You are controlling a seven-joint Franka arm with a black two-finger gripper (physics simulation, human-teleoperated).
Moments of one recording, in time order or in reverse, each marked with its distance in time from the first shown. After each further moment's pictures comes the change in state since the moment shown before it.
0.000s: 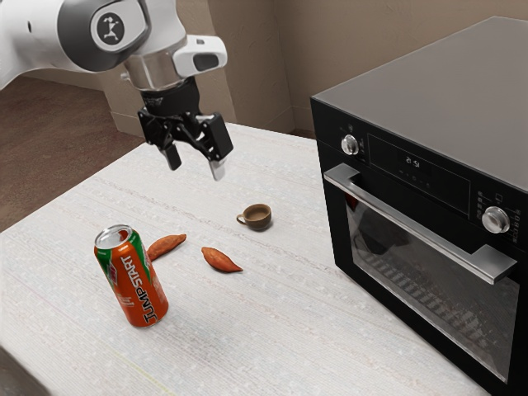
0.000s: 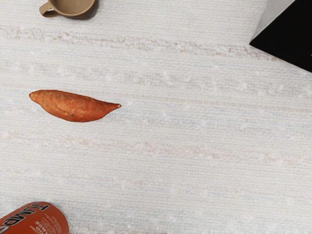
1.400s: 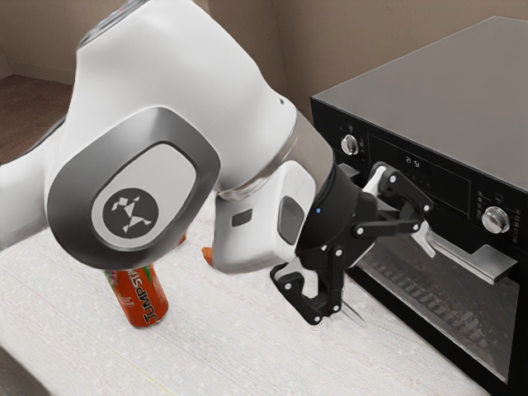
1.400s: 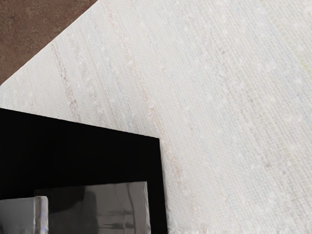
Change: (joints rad) arm -0.110 -0.429 -0.365 -0.577 -0.403 0.635 1.728
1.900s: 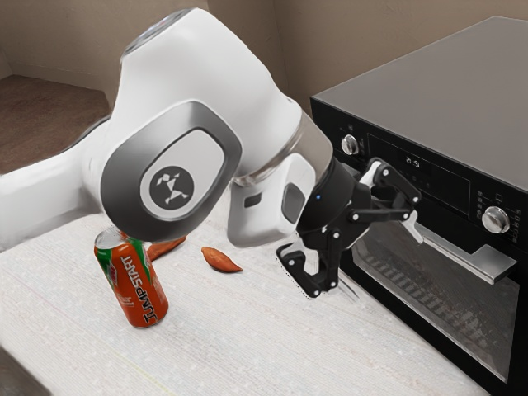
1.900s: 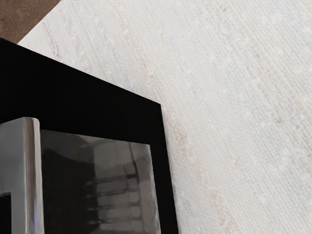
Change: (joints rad) arm 0.001 0.117 0.054 0.025 0.002 0.044 0.131
